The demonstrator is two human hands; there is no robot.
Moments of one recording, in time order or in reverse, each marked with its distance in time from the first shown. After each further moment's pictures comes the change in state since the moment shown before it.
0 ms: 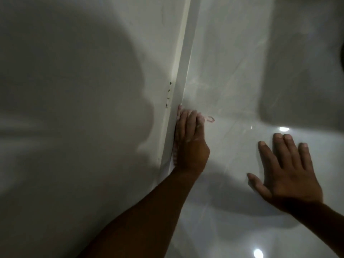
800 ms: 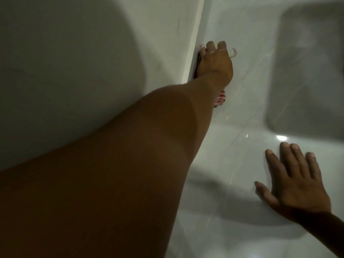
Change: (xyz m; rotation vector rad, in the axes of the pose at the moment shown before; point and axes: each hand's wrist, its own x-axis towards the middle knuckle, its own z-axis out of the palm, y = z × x) left_hand 0.224 0.037 -0.026 -0.081 -0.165 -0.053; right_hand 0.000 0.005 0.005 -0.057 -0.078 0.029
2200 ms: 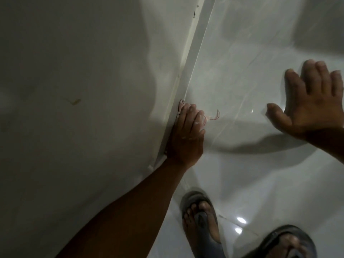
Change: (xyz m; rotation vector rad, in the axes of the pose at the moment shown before) left_hand -0.407 -0.117 0.080 0.055 0.150 0.148; right_hand 0.001 0.008 0.012 0.072 0.155 -0.089
